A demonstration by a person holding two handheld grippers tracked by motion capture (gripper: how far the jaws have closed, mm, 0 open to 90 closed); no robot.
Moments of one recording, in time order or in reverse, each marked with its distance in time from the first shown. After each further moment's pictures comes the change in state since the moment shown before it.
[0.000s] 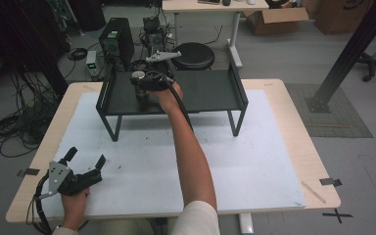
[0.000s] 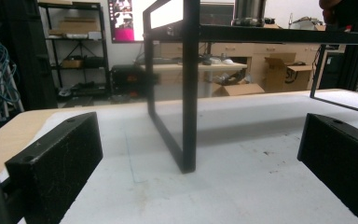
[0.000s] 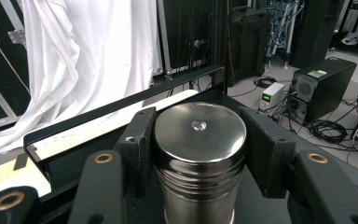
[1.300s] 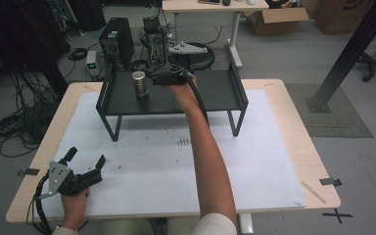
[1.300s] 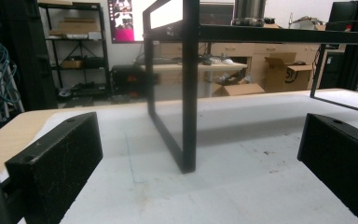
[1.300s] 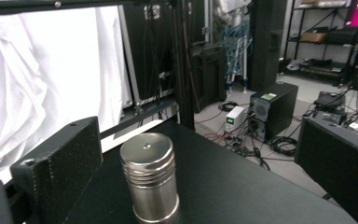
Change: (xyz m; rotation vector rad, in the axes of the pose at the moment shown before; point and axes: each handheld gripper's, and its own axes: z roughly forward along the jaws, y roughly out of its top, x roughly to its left) left arm 0.000 0.000 0.000 0.000 0.000 0.003; right arm -0.005 0.015 -0.068 -0.140 -0.154 0.036
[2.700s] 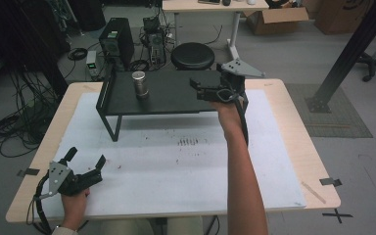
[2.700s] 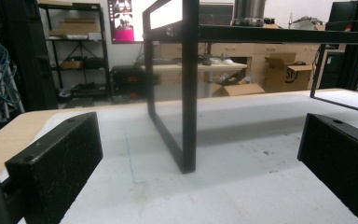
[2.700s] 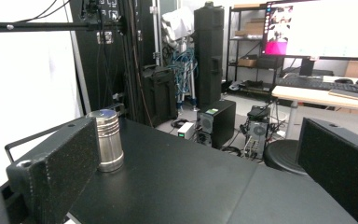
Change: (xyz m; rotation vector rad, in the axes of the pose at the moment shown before) left arm 0.000 0.000 0.000 -0.002 0.000 0.001; right arm -0.011 -0.020 -0.134 -0.120 -0.216 -0.021
